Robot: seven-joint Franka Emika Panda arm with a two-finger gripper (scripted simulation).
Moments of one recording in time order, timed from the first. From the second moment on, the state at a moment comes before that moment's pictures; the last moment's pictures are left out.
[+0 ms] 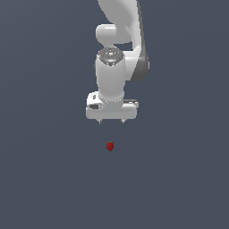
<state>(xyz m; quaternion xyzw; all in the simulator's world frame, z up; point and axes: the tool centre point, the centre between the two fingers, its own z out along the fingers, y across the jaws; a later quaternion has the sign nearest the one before) 0.005 -0.013 0.182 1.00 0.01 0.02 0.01</state>
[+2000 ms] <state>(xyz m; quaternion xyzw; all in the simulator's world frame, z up) 0.039 -0.019 0.095 0.98 -0.21 0.00 0.00</state>
